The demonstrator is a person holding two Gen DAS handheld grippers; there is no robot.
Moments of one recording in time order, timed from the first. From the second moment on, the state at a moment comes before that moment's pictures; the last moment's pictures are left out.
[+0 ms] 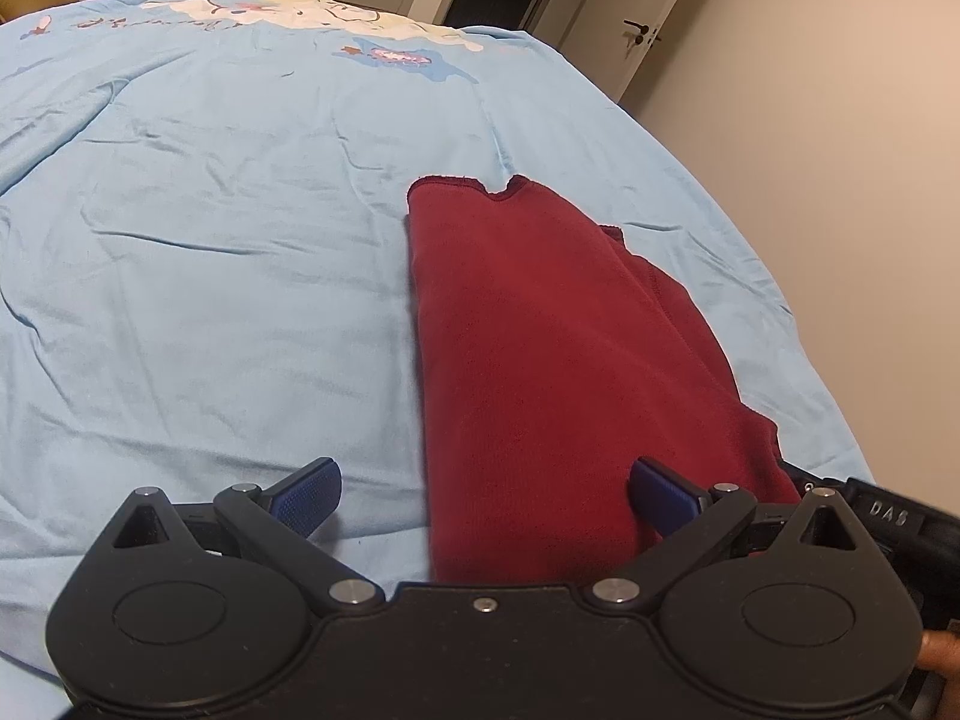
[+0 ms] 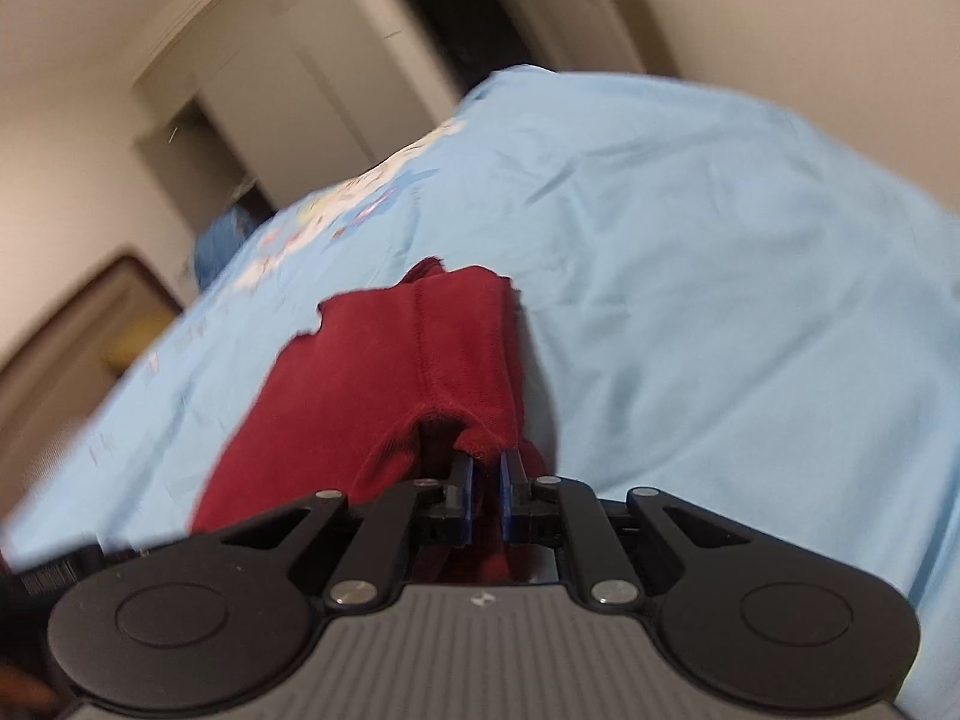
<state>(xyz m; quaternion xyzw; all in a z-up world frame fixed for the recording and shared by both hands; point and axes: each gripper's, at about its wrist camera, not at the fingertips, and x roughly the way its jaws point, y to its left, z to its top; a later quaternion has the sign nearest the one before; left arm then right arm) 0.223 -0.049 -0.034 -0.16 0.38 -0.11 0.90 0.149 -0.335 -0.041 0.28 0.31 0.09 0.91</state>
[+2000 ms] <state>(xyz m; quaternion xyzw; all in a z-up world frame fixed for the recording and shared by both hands) 0.250 -0.038 -0.026 -0.17 0.36 -0.12 0.91 0.156 -0.326 -0.027 0.20 0.28 0.10 0.93</state>
